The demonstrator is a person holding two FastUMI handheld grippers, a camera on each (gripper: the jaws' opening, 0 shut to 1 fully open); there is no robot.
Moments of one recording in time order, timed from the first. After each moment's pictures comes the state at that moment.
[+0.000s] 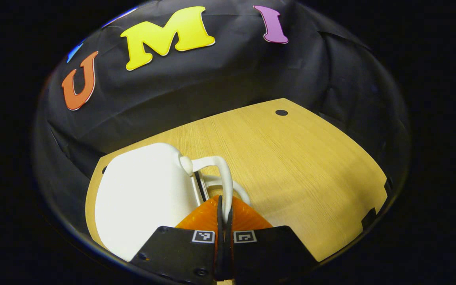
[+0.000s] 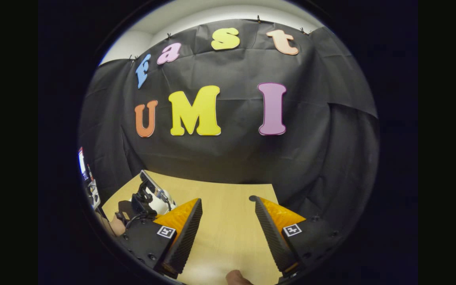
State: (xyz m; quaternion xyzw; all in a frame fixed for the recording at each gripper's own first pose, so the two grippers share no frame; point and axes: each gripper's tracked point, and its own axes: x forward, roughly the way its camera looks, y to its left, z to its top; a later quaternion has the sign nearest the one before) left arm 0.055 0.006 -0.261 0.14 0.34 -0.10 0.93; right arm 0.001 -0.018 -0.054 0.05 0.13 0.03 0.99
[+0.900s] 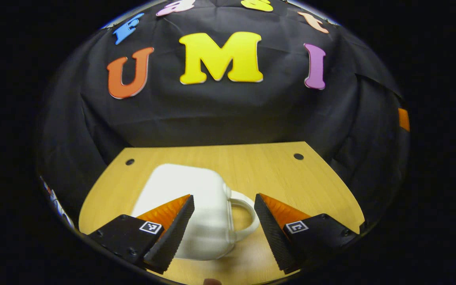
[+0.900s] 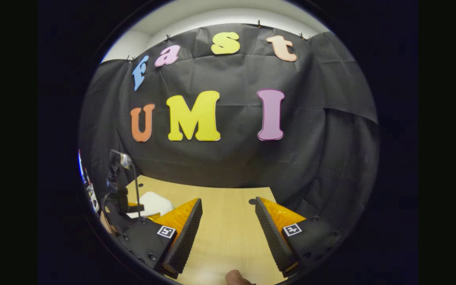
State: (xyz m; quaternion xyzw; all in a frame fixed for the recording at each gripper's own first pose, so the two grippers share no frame) left arm 0.036 0.064 -0.125 0.03 0.23 0.01 0.97; right arm 0.002 0.025 -0.022 0.04 0.10 0.00 0.99
